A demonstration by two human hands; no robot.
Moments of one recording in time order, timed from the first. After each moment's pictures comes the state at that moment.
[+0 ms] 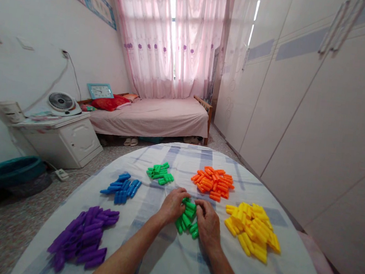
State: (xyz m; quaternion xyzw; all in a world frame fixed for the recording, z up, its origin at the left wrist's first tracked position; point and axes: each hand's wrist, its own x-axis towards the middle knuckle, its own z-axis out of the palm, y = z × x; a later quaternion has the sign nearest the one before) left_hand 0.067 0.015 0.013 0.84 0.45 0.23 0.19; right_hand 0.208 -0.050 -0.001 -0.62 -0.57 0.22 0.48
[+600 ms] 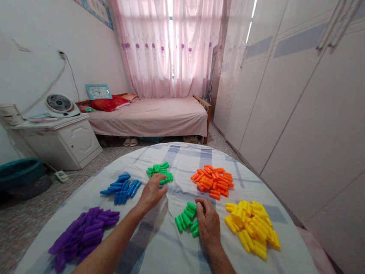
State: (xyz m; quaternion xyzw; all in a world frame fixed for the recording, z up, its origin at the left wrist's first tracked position) left_hand 0.007 0.034 0.043 0.74 0.55 0.36 0.16; right_hand 0.207 -0.050 0.000 -0.63 -0.56 0.21 0.49
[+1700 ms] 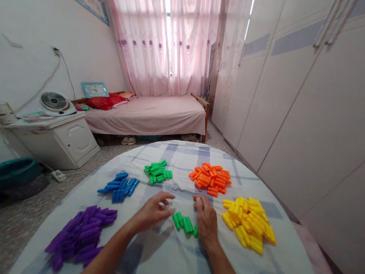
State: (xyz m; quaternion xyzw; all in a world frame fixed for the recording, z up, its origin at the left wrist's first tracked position) left_hand 0.009 -0.019 0.042 0.73 0.48 0.28 0.41; right_hand 0.207 -0.049 -0.005 -0.61 -0.55 0.26 0.51
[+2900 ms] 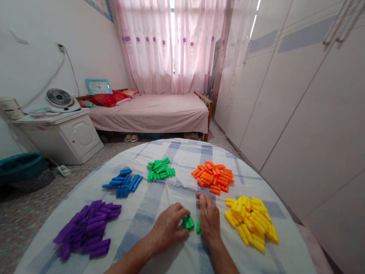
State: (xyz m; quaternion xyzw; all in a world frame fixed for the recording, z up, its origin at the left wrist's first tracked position) left_hand 0.053 -0.070 0.034 0.84 0.45 0.19 0.24; right_hand 0.208 -0.048 -0.007 -0.62 -0.54 0.25 0.51
